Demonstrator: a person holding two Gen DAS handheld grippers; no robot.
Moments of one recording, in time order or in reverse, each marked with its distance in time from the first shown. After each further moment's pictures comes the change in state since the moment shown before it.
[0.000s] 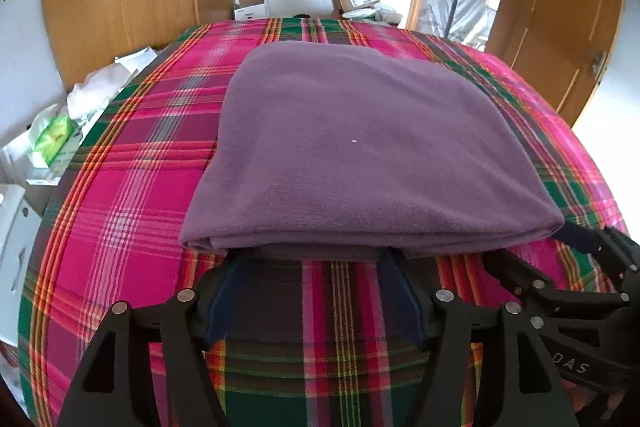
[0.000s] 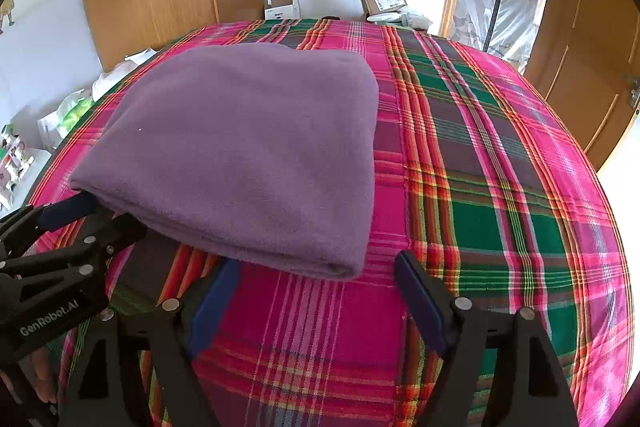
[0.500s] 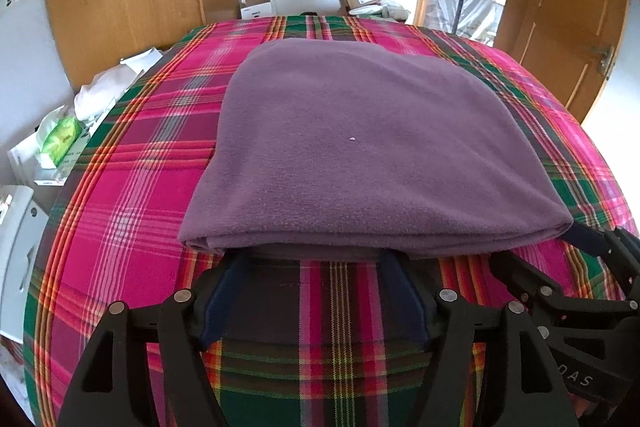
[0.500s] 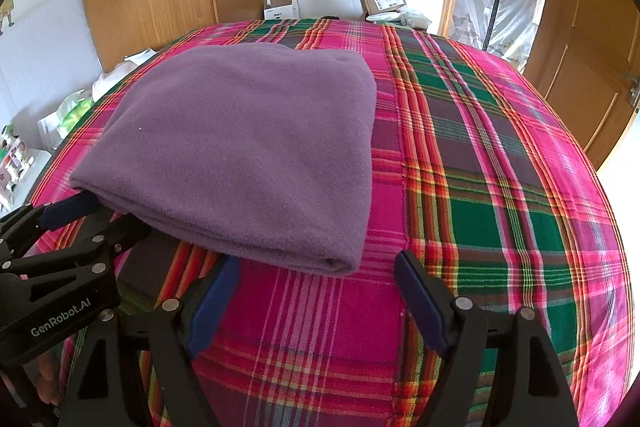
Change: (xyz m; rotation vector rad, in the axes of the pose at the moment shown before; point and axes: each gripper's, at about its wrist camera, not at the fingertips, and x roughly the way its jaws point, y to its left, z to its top) left arm 0.002 -0.004 0.001 0.000 0.008 0.033; right arm -0.002 0.000 -0.002 0.003 0.000 0.001
